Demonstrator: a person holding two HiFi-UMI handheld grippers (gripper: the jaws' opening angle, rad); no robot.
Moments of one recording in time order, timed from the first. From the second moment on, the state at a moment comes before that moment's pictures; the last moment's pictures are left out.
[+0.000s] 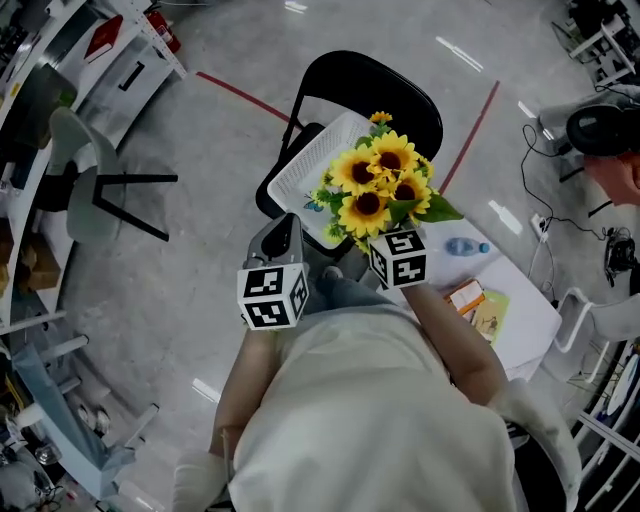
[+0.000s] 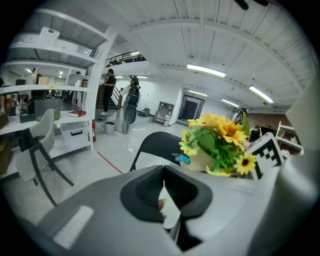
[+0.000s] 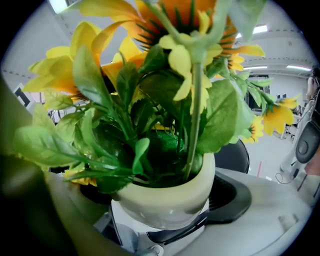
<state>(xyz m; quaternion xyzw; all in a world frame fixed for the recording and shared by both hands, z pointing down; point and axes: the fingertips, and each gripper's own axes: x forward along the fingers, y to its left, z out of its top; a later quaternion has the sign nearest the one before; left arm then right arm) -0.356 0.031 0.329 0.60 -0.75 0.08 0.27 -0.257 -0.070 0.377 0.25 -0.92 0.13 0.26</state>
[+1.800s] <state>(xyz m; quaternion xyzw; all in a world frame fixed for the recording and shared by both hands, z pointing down) -0.433 -0.108 0.469 0.71 -0.58 0.16 0.35 -0.343 -0.189 0.586 0.48 -0.78 0.27 0.30</state>
